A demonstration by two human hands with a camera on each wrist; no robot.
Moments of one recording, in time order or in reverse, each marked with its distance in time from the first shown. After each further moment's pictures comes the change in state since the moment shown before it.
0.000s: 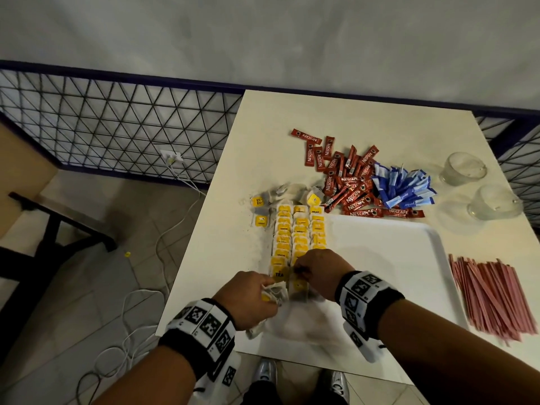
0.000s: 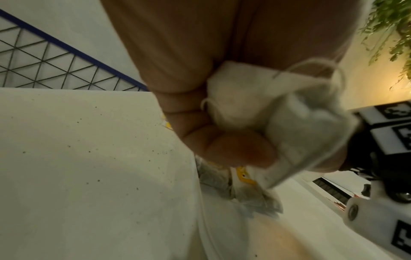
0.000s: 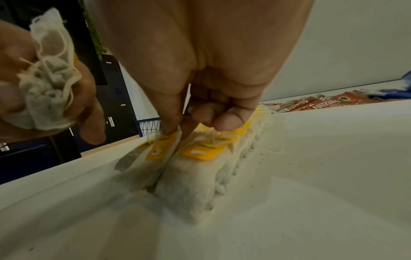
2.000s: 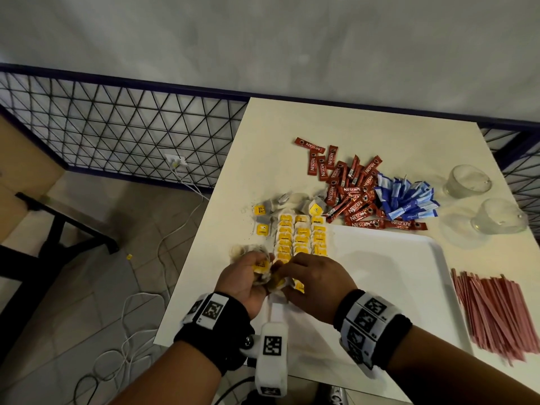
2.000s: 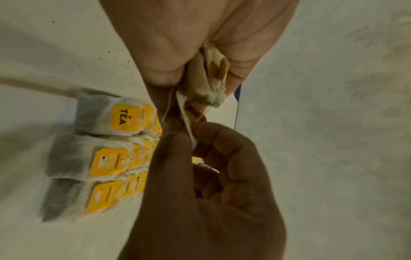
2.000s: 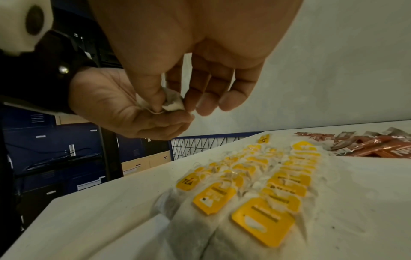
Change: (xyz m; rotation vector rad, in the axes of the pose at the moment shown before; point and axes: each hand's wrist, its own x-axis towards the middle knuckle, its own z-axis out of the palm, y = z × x) left_hand 0.031 0.033 -0.008 -1.615 0.390 -0.440; right_hand -0.033 -0.029 -0.013 0.029 0.522 -0.437
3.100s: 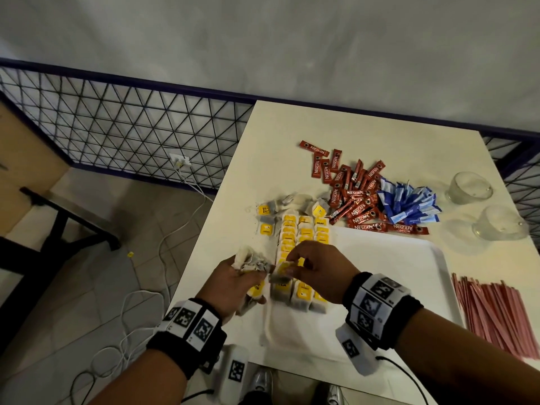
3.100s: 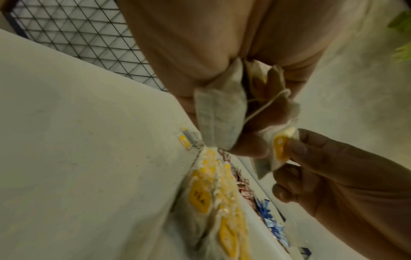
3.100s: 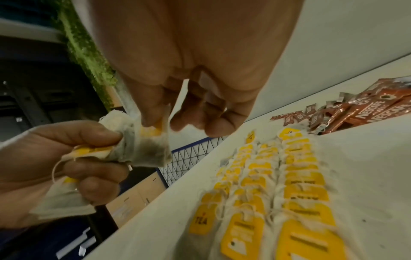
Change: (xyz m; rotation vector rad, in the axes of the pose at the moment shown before) left_hand -0.012 0.010 -0.048 0.581 -0.258 0.352; right_hand 0.019 0.006 -0.020 0.287 -0.185 0.290
